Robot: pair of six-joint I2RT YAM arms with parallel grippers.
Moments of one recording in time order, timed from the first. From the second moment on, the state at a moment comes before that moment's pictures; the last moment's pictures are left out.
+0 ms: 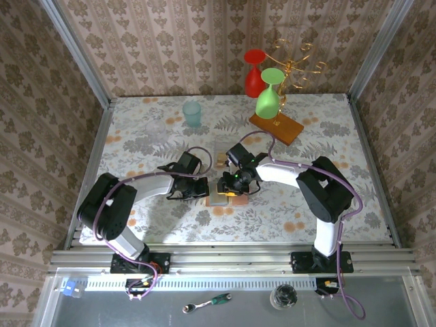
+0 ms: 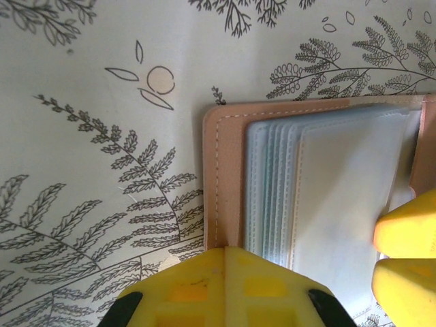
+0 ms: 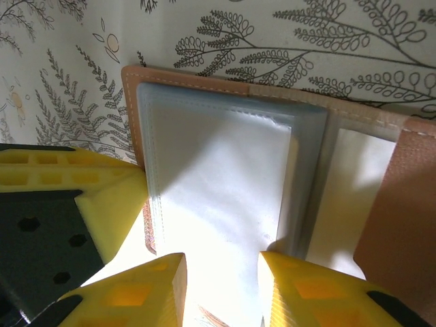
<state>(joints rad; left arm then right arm) -0.62 1.61 0.78 -0.32 0.33 -0.67 0.67 1.87 1.14 -0.43 -0.43 0.73</state>
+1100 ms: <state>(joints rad) -0.62 1.61 0.82 -0.38 0.32 -0.65 0.67 1.85 1.10 -0.43 -0.40 0.73</state>
